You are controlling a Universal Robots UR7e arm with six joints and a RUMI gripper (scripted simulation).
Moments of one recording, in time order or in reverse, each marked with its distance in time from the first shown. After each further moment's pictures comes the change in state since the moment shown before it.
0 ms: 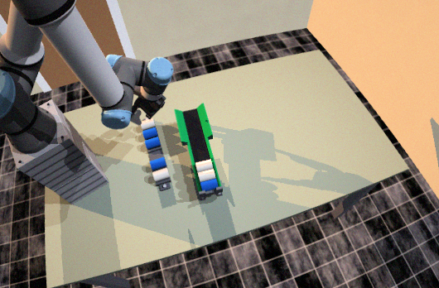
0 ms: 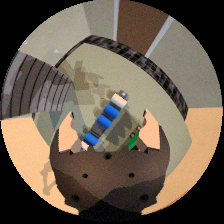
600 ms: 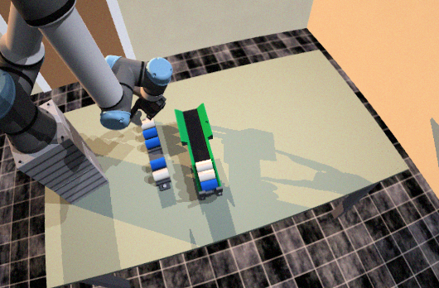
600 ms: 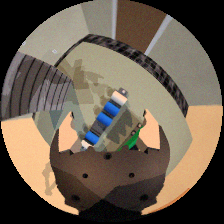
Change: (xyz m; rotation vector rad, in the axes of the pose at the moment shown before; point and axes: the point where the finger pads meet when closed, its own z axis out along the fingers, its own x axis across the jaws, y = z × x) arm -0.001 0.007 -0.001 -0.021 0.006 0.019
